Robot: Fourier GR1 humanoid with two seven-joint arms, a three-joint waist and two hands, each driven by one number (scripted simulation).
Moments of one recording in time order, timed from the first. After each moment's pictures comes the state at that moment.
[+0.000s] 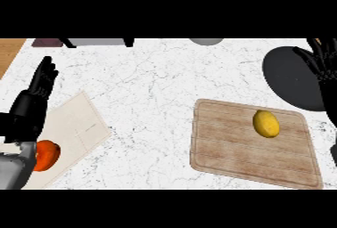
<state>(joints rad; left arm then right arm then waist) -0.21 0.52 -0.15 -1.55 0.17 0.29 -0.01 -0.29 -0.54 0.05 -1.69 -0.21 -0.10 -0.09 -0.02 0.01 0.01</state>
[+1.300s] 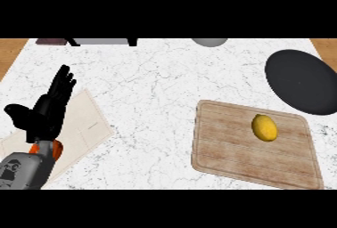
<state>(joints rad) -0.22 0.39 -0.12 -1.46 0.24 0.24 0.03 -0.15 -1.07 -0.14 -1.17 -0.13 0.50 -0.60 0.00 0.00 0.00</state>
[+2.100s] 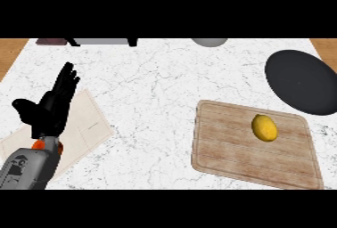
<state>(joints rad) -0.25 0.34 -0.08 -1.44 0.18 0.22 0.05 -0.38 -1.00 -0.09 -1.41 -0.13 0.64 -0.22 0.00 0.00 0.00</state>
